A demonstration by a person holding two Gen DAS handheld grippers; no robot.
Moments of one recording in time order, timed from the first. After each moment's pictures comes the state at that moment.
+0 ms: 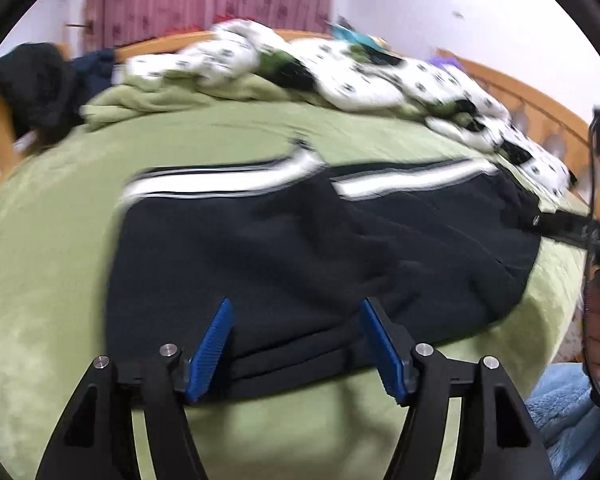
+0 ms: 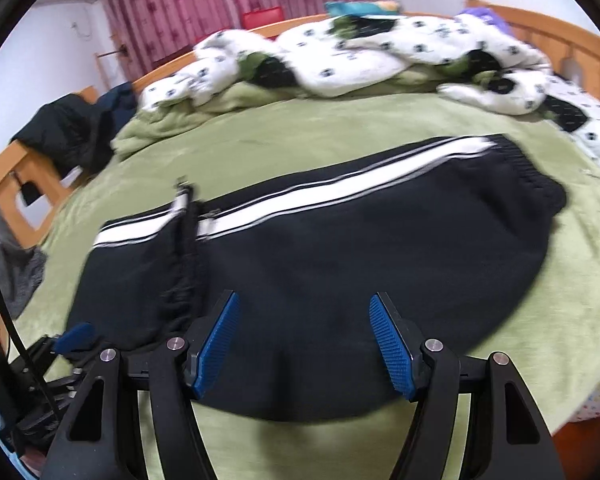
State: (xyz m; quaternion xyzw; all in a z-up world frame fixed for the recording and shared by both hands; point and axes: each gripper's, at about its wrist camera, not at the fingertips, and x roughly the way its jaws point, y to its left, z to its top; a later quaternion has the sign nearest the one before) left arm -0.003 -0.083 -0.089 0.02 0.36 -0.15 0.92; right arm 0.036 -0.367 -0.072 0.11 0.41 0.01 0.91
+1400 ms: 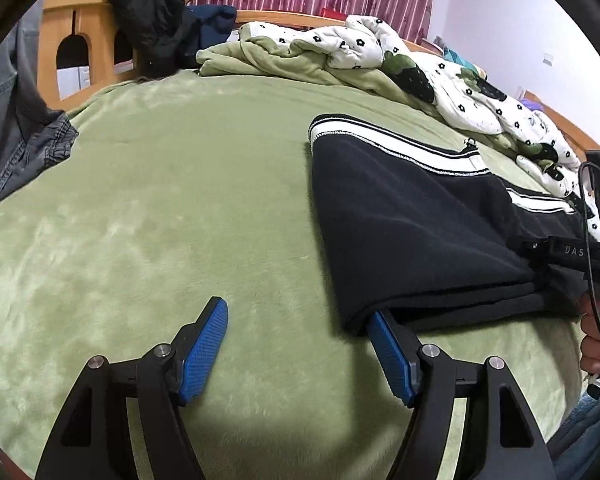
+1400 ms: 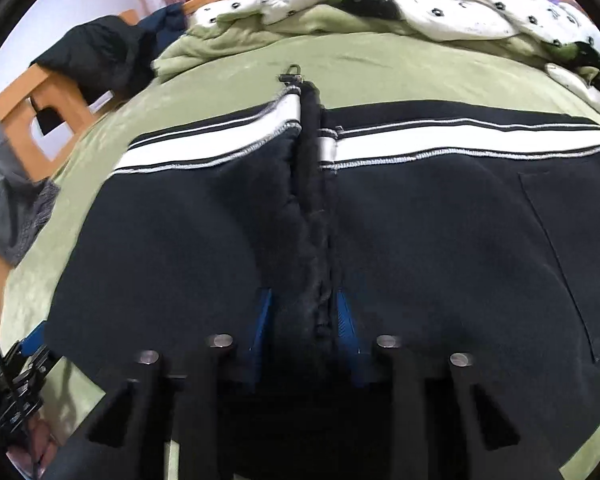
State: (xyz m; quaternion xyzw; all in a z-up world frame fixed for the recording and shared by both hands) left arm -0.006 0.048 -0.140 -0.07 0.39 -0.04 0.92; right arm 0.102 -0.262 -0.136 0.06 0.47 0.07 0.88
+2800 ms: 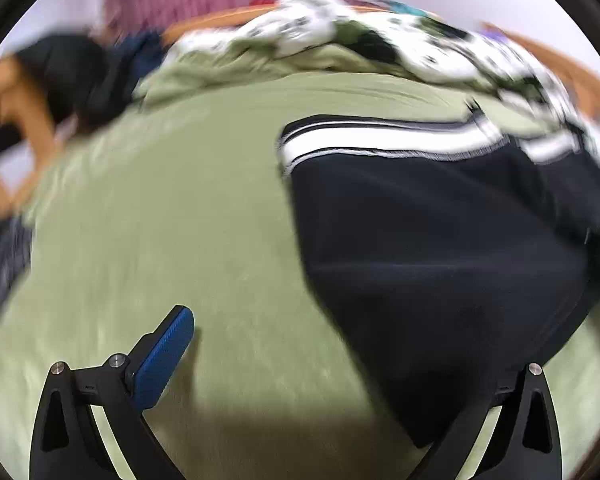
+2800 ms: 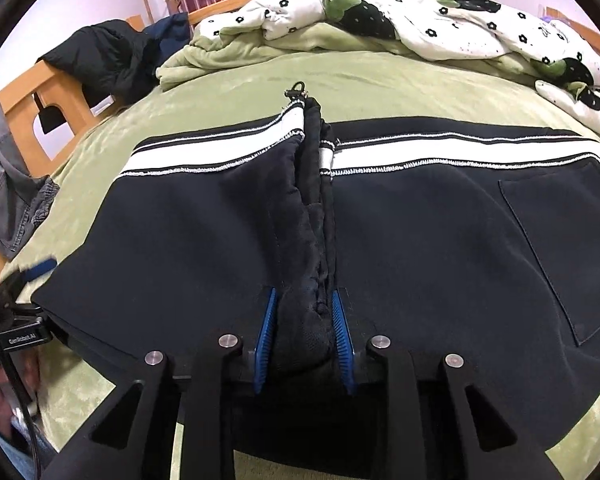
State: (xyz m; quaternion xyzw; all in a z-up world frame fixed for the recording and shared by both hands) left arm 0.078 0.022 -0.149 0.11 0.39 -0.09 0.91; right arm 0.085 -0.259 -0.135 0.05 0.46 0.05 0.89
